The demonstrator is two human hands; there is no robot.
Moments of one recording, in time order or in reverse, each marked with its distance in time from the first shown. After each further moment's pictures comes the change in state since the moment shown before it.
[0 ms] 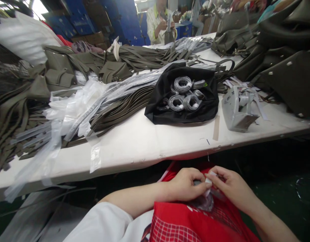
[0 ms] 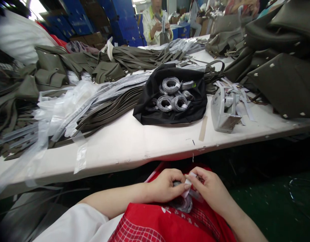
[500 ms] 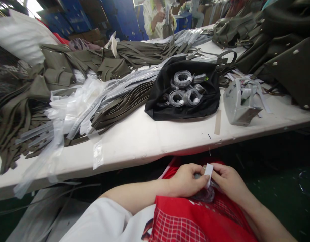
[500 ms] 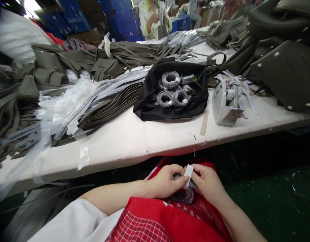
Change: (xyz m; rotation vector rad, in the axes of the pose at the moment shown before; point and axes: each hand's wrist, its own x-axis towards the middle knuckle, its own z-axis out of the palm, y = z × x) left_hand -0.007 0.004 0.007 -0.046 0.055 -0.316; right_hand 0.002 0.007 0.020 0.177 0.053 0.000
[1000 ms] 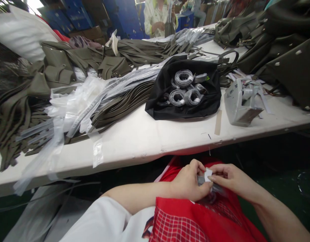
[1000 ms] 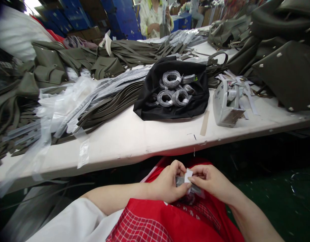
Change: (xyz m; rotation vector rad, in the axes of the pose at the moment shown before) left_hand -0.004 0.001 0.008 0.045 0.075 0.069; right_hand 0.004 -0.007 -0.027 0.159 -0.356 0.116
